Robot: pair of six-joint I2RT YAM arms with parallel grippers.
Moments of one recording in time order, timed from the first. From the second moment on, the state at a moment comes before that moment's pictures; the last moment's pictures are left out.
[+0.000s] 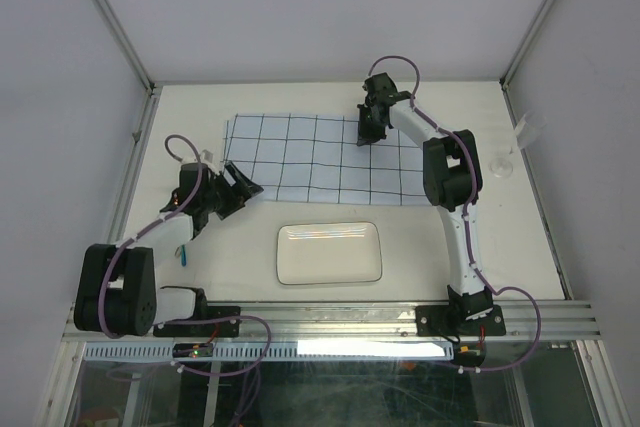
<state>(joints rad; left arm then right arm) -0.09 1.29 0.51 0.12 0.31 -0.74 0.35 2.35 1.95 -0.67 -0.12 0.34</state>
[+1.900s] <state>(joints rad) 0.07 2.38 1.94 -0.31 0.36 -0.36 0.28 2.35 1.99 -0.64 -0.09 0.28</state>
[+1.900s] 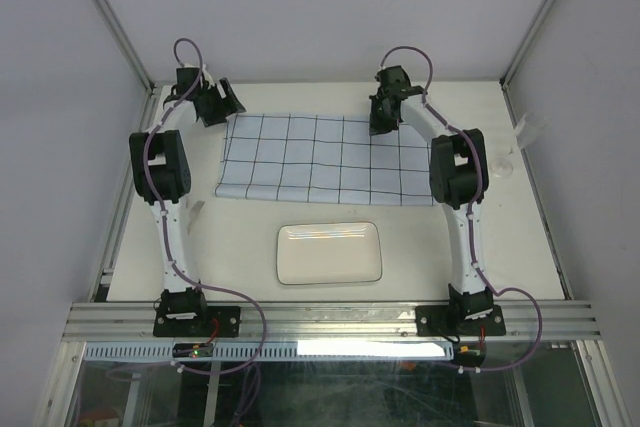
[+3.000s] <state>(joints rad) 0.07 2.49 2.00 -0.20 0.46 -0.40 0.26 2.35 1.99 -0.64 -0.09 0.28</state>
